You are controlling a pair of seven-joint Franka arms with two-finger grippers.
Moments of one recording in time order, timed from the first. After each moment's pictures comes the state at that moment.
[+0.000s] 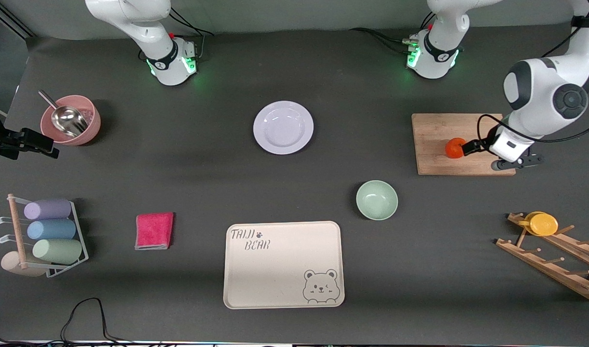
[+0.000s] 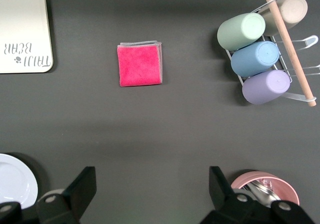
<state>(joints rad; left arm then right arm) 0.21 -0.03 -0.13 -2.49 0.00 2.33 -0.07 -0.03 0.06 -0.06 -1.54 0.00 1.57 -0.07</state>
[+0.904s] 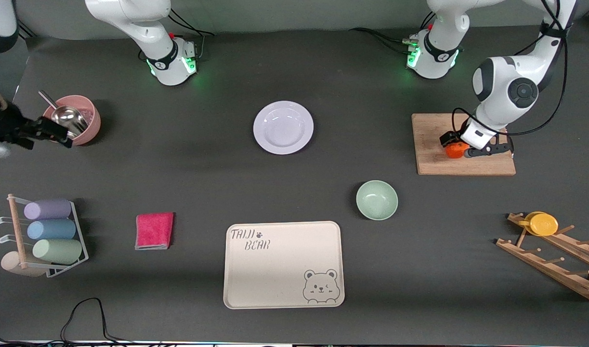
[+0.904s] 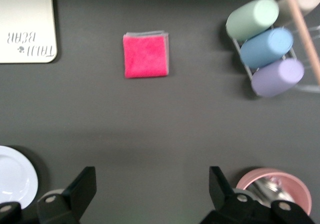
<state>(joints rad) 0.16 -0.01 -0.15 -2.71 0.00 2.61 -0.12 0.01 -0.12 -0.05 -1.80 0.00 1.67 -0.03</state>
